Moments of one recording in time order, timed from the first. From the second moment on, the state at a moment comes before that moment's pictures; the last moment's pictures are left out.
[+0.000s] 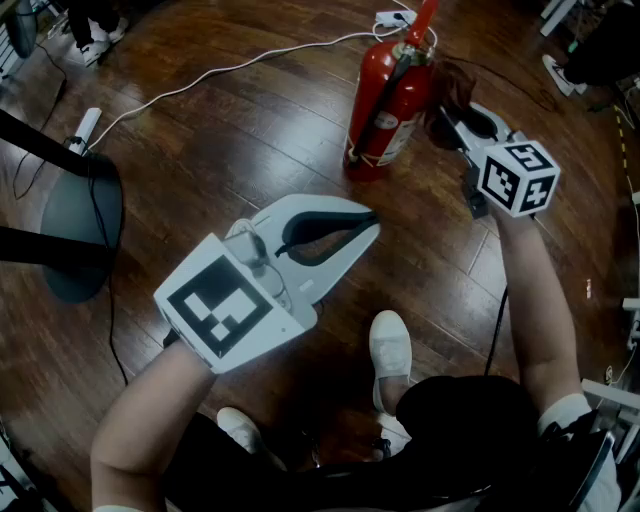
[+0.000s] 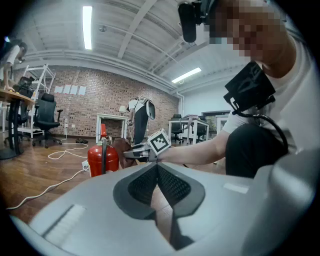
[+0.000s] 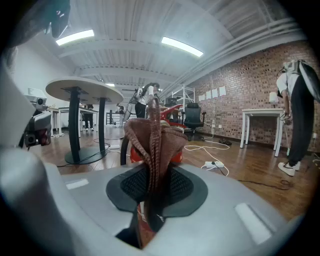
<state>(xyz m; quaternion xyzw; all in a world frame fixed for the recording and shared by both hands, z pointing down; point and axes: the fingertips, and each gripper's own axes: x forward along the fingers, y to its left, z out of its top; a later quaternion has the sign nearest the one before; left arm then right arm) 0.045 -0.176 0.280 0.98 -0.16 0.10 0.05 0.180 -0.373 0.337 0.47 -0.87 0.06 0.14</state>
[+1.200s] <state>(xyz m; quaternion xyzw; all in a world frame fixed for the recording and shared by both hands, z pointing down) 0.042 -0.191 0.318 0.97 -0.16 0.11 0.10 0.172 -0.334 0.510 0.41 -0.85 0.16 0.27</state>
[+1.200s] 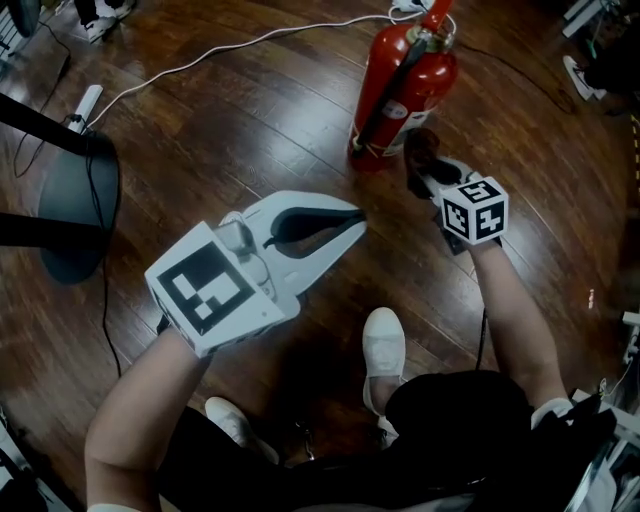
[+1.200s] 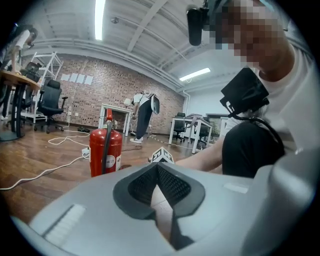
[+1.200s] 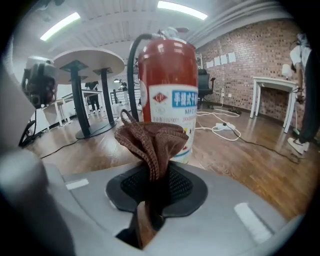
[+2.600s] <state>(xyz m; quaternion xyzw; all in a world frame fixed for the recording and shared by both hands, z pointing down) 0.119 -0.155 0.354 0.98 0.02 0.11 0.14 0.135 -0.330 0.594 0.39 -0.84 0.22 0.30</state>
